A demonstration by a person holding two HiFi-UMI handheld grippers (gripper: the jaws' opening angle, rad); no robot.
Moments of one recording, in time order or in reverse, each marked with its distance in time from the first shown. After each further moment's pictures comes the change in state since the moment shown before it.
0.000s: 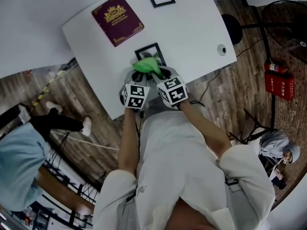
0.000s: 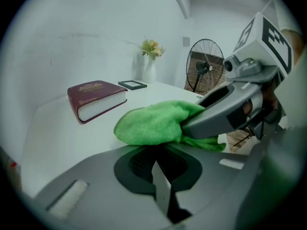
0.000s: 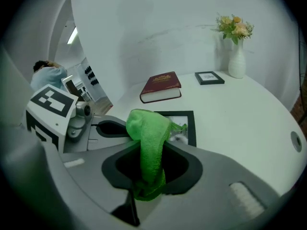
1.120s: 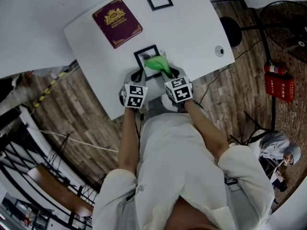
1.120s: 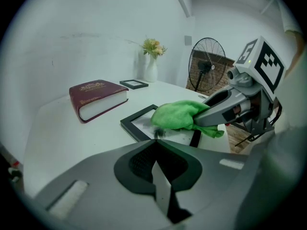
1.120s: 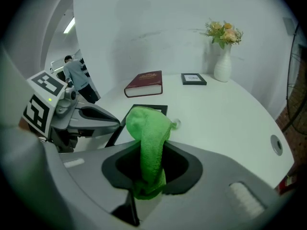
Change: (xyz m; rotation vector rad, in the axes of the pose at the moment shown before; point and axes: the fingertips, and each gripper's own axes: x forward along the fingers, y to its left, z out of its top) left arm 0.002 -0.001 0.001 -0.009 0.007 0.017; right arm -0.016 -0.055 -0.023 -0.037 0.012 -0.128
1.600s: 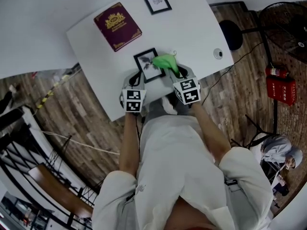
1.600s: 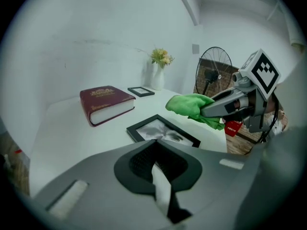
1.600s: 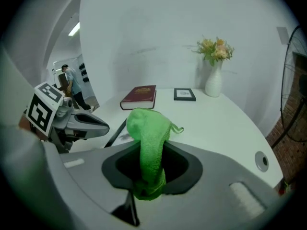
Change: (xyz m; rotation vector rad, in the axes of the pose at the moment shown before) left arm -0.018 0.005 0.016 -0.086 -0.073 0.063; right arm -0.036 -0.034 0.028 -0.040 -0.117 -0.040
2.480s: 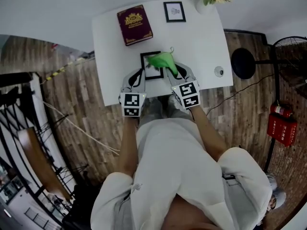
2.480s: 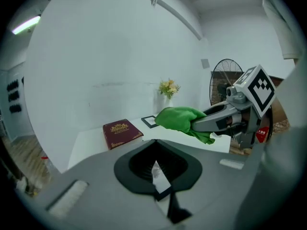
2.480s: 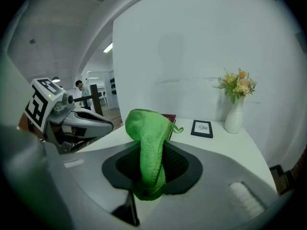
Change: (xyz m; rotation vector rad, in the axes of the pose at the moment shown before) left arm -0.079 -0.038 0.091 -0.015 -0.224 0.271; right arm -0.054 0.014 0.079 -0.200 -0.255 0.251
